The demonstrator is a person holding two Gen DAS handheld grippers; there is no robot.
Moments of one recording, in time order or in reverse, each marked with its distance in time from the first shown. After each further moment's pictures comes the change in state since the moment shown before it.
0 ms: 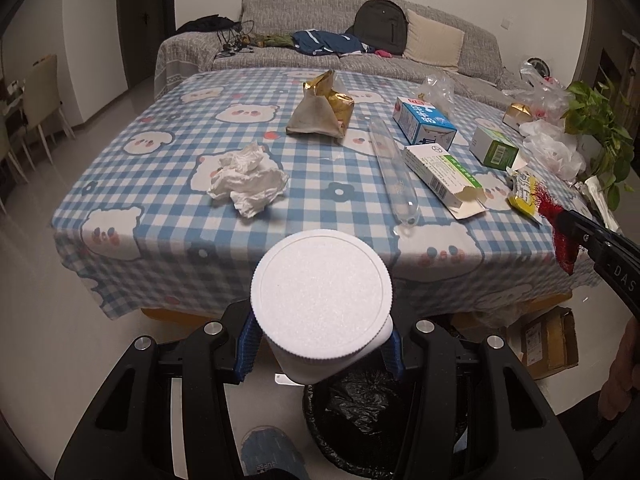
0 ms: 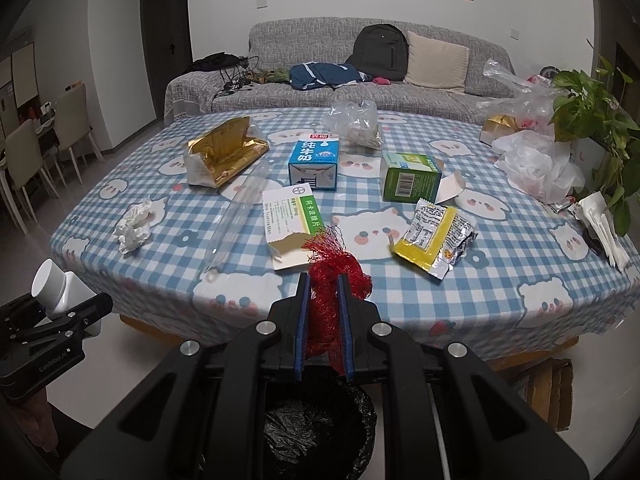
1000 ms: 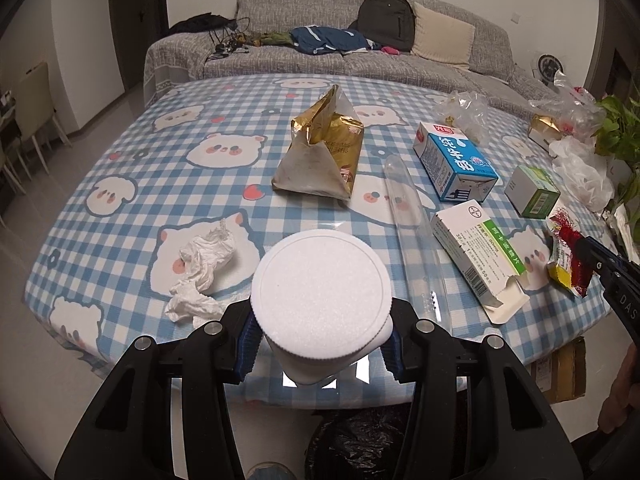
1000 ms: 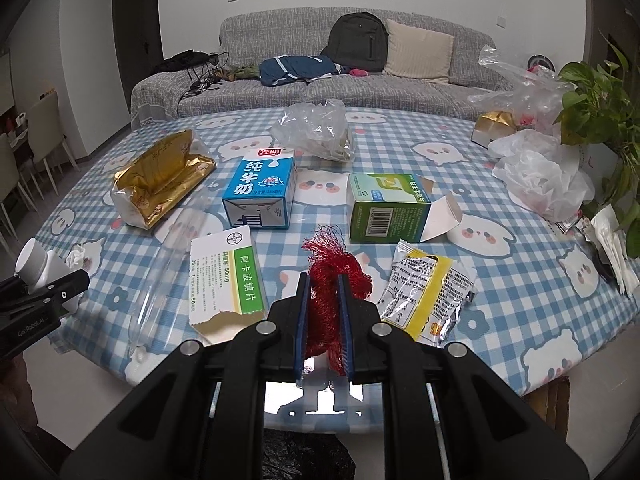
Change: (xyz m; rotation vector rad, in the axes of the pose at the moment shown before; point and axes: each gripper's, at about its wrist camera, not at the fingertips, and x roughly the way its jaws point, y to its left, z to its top) left arm 0.075 -0.008 0.093 0.015 0.022 0.028; right arm 0.079 -0.038 0.058 0.046 0.029 -0.065
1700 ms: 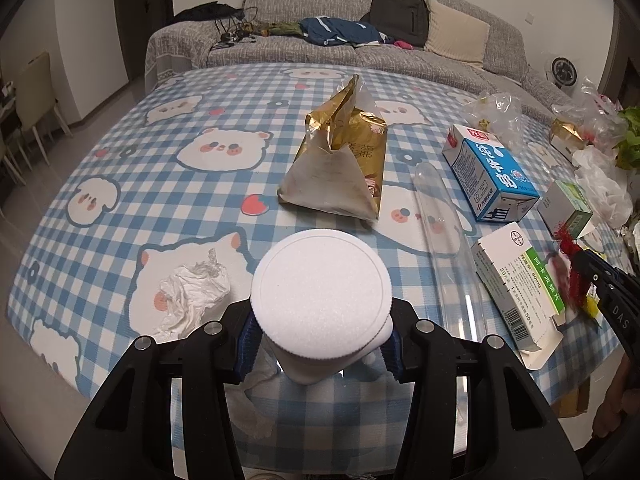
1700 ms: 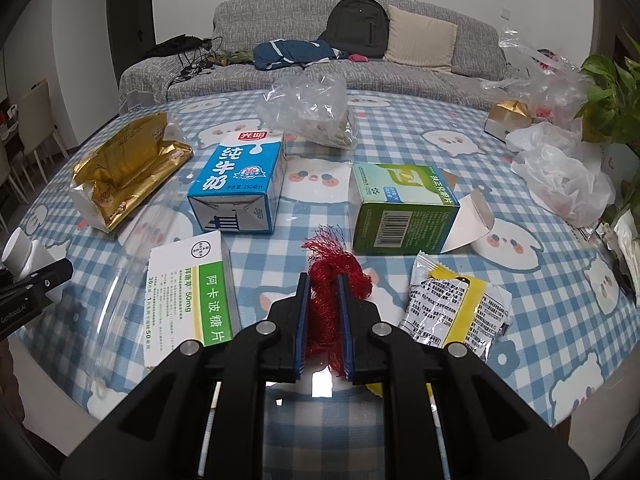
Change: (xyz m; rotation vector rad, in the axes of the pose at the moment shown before) left arm 0.049 0.013 0.025 -0.030 0.024 0.012; right arm 0.060 0.001 0.013 -0.014 0.043 -0.024
